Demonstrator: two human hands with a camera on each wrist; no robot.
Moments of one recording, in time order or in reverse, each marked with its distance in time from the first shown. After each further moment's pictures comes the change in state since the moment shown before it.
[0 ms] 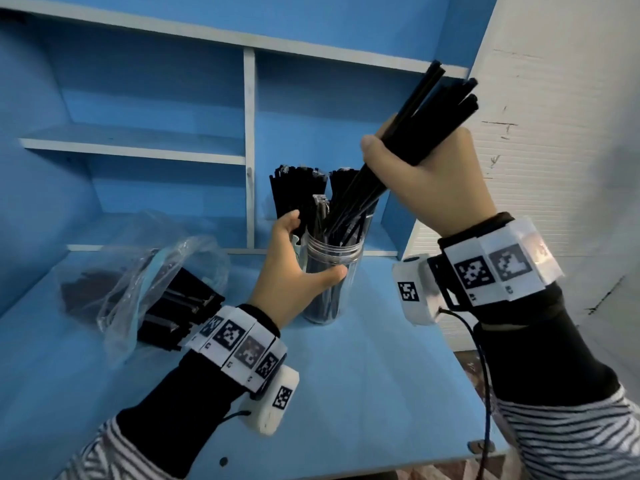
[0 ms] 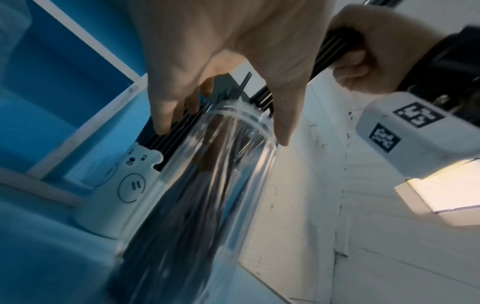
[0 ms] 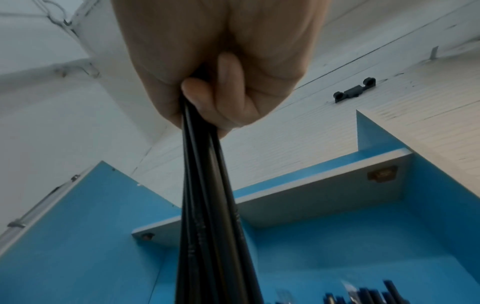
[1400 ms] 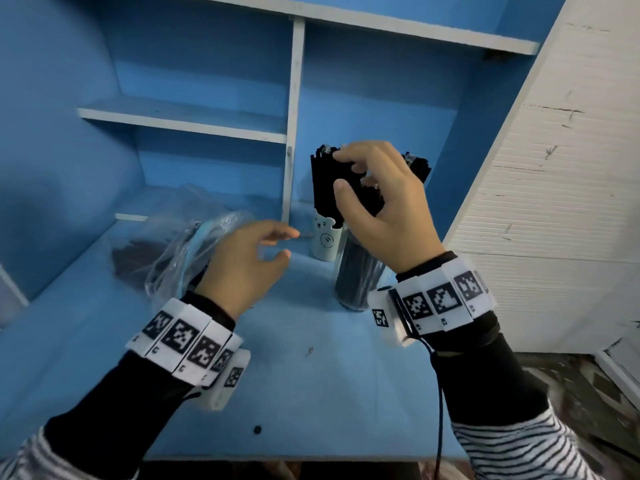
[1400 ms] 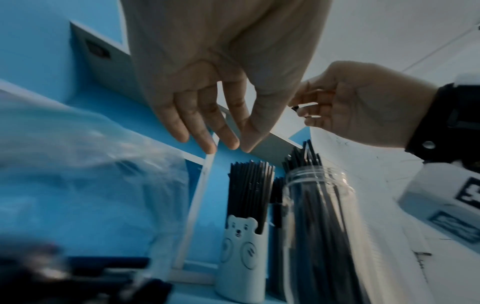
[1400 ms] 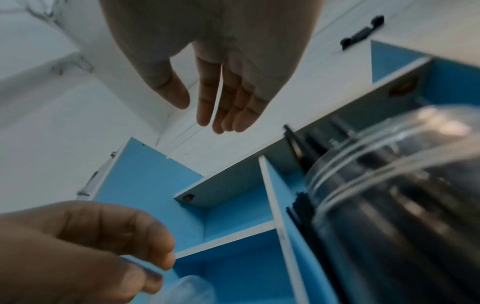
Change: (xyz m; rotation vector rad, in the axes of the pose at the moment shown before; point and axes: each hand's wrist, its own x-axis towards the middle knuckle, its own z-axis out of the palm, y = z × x) left_hand -0.020 -0.022 -0.084 0.289 0.116 0.106; right_hand -0.038 0.019 0.085 0.048 -0.056 -0.188
